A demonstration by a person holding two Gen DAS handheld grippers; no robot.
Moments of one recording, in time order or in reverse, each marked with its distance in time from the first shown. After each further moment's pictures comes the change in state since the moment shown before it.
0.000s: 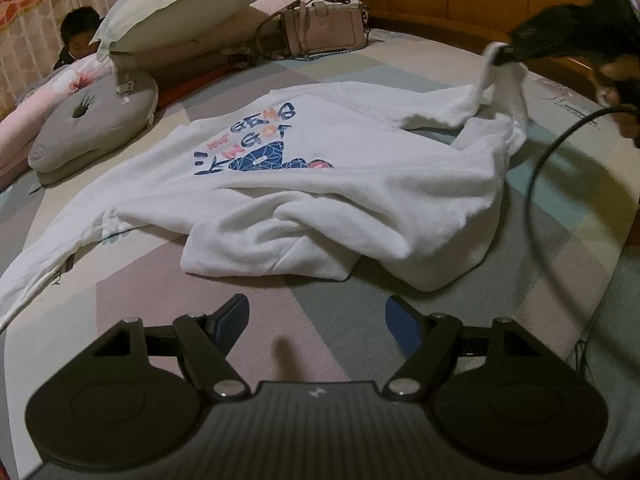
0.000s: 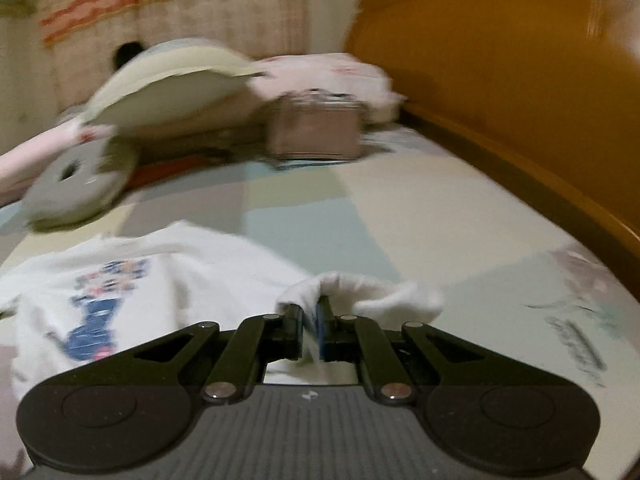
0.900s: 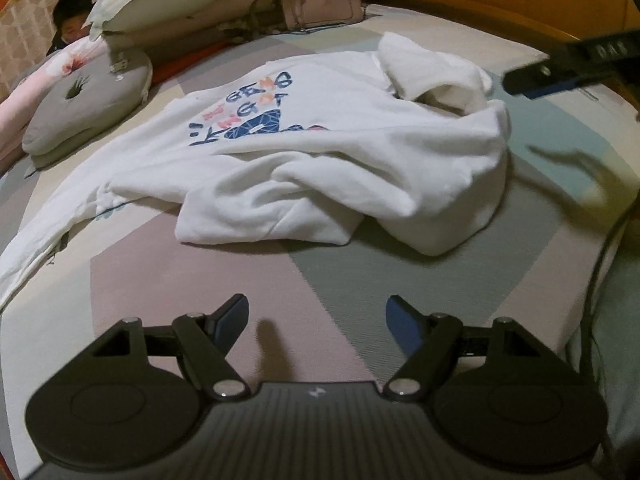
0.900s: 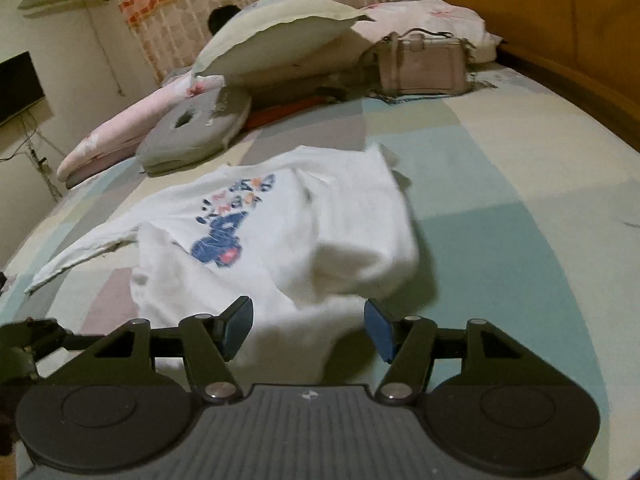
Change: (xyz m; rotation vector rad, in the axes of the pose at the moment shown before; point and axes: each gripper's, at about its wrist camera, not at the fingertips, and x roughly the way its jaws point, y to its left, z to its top) left arm 0.008 -0.004 -0.012 0.018 0.067 0.000; right arm -0.046 -0.010 -0.061 0.023 0.145 0.328
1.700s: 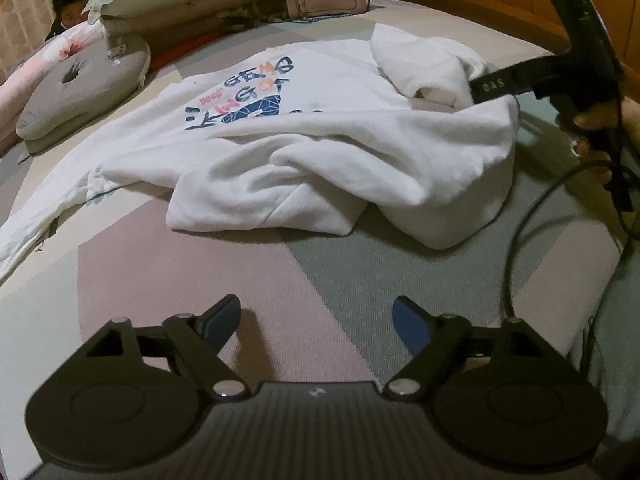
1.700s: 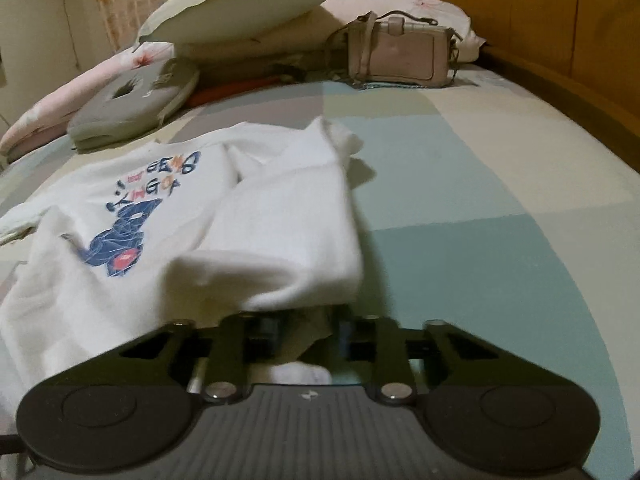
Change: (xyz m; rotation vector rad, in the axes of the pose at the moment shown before) left arm 0.012 0.004 -0.004 -0.031 0.023 -0.018; right arm 0.105 -0.008 0.006 -0.077 0.011 -0.166
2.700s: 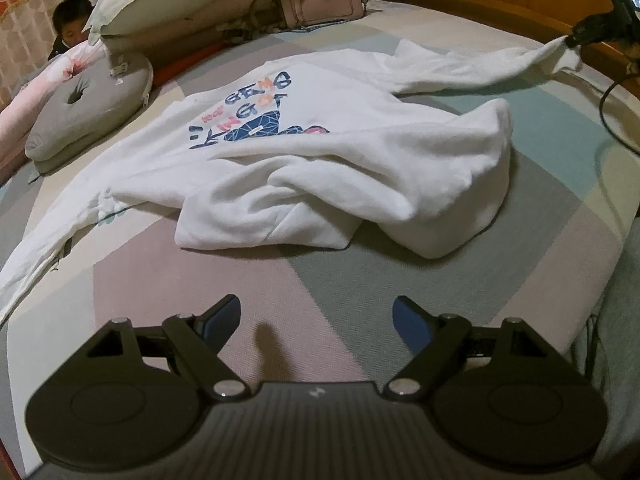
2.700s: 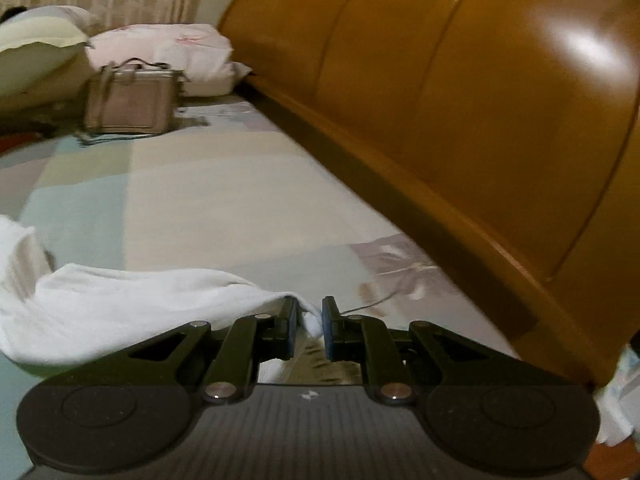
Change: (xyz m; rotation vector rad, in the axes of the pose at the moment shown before) left arm -0.009 -0.008 0.010 0.040 -0.009 0.048; right arm -0.087 -0.196 0.039 0.106 -0.070 -0.600
